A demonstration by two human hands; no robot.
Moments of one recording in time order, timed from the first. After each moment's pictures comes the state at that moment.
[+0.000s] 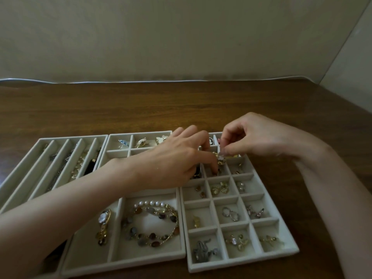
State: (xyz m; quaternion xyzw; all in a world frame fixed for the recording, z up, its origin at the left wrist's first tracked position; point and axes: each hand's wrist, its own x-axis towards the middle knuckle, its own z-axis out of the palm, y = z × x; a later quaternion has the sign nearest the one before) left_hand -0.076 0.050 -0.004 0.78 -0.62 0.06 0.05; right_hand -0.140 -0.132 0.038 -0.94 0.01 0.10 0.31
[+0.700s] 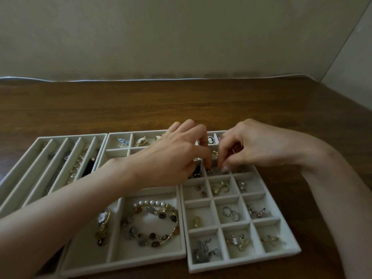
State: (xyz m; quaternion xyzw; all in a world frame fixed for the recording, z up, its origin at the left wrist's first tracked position) left_hand -0.070 0.050 -0.010 0.78 -0.61 0.11 0.09; right_hand -0.148 -0.123 0.040 -0.96 -0.07 0.16 0.22
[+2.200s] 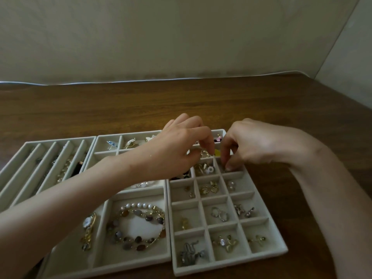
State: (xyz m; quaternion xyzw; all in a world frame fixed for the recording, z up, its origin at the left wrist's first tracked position) left_hand -0.082 0.031 0.008 0.81 -0.54 0.00 0.22; right_hand -0.149 -0.129 0.042 -0.97 0.03 0.19 0.14
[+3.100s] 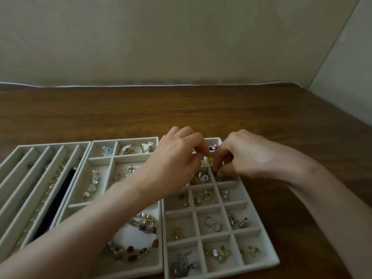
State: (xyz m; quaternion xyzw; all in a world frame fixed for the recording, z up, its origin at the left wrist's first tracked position) left_hand -0.097 0.019 -0.004 0.84 -0.45 0.07 0.29; right_hand -0.153 -0.132 0.034 -0.98 0.01 0.13 0.15
